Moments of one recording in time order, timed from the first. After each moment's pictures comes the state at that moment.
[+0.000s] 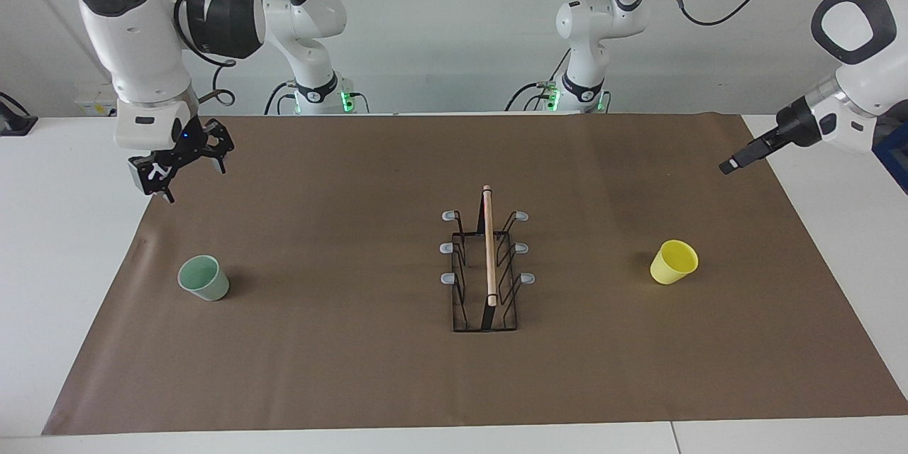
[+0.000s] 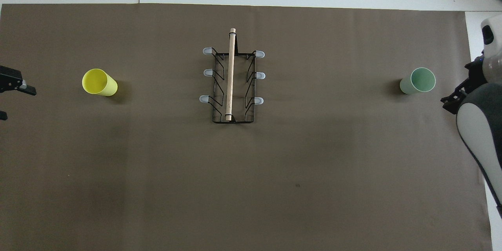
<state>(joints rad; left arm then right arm) 0.07 0.19 0.22 -1.55 -0.34 1.51 -0.33 0.05 0.03 -0.06 -1.73 -0.27 1.82 -0.95</state>
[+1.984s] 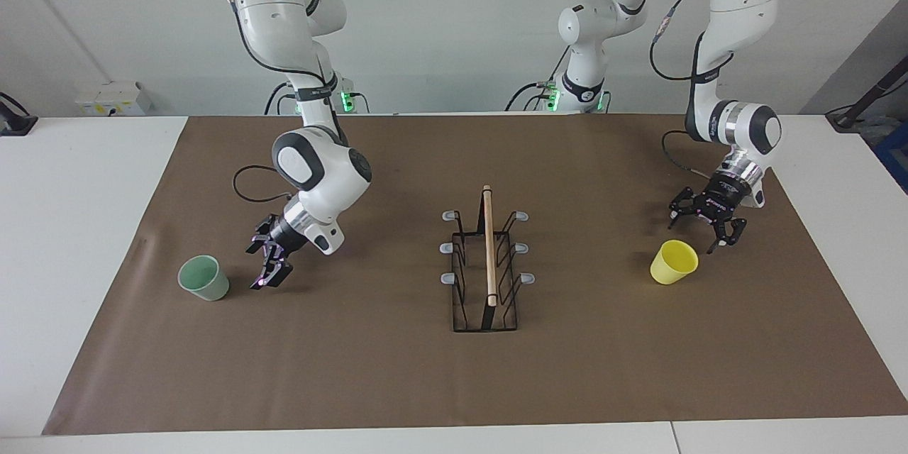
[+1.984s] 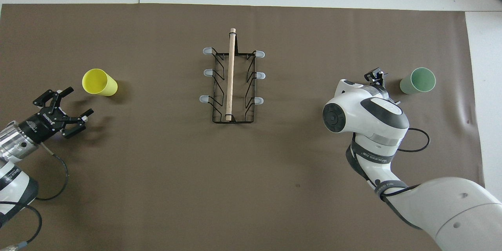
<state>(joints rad) 0.29 0.33 0.15 -2.24 -1.68 1.94 -0.57 0.24 0.38 -0.07 -2.04 -1.28 2.19 -0.79</state>
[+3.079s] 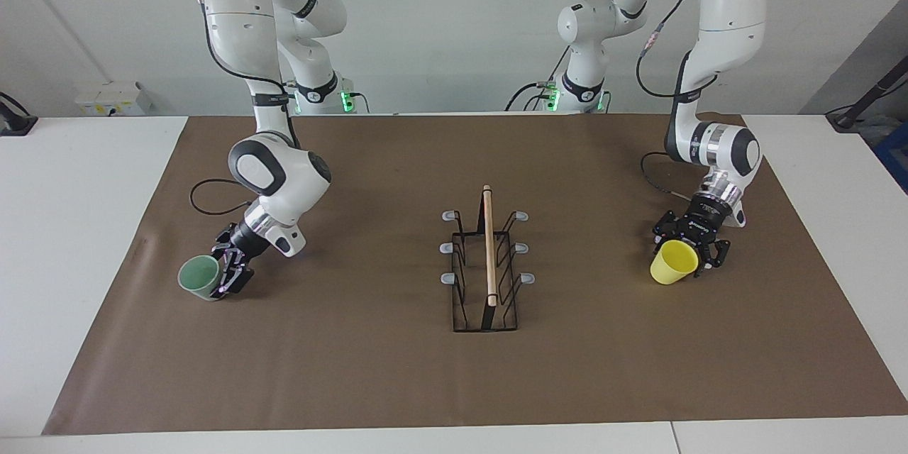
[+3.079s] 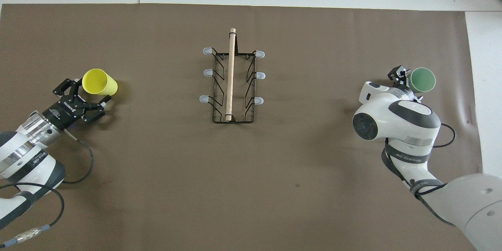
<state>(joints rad) 0.24 0.41 0.08 -2.18 -1.86 2.04 -0.49 0.08 0.38 -0.07 -2.08 -1.56 2.34 -0.65</state>
